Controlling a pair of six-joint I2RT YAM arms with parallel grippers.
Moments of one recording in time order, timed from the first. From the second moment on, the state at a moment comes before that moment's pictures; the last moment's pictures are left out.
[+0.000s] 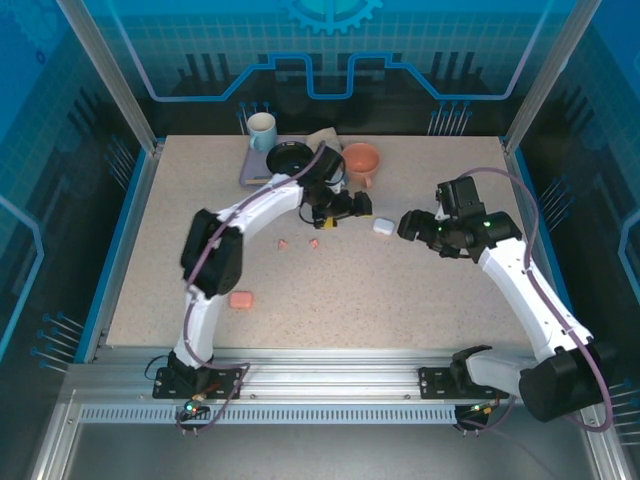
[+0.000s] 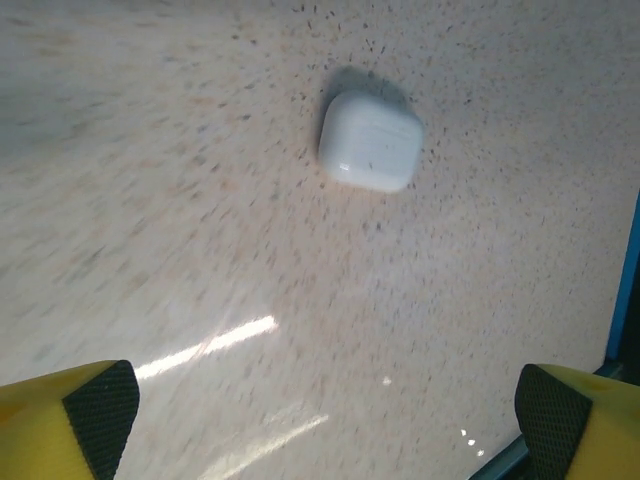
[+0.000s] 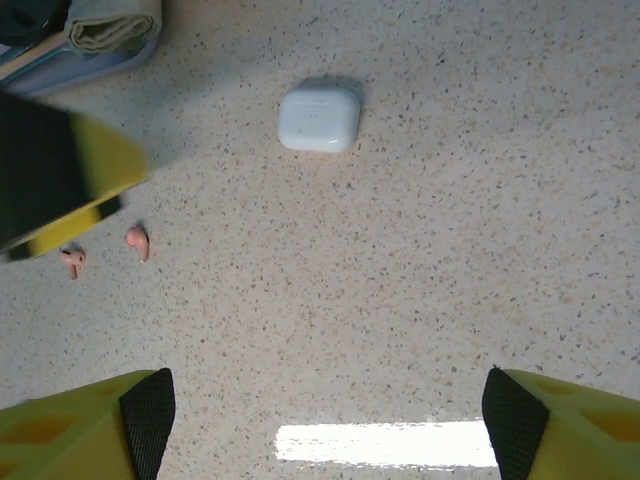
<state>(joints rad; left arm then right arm) -0.54 2.07 1.80 -0.79 0.39 -0.67 0.26 1.18 1.11 -0.92 -0.09 0.60</state>
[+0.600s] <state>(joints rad) -0.15 1.35 1.06 -0.70 0.03 -0.82 0.87 1.65 1.40 -0.89 0.04 0.81</state>
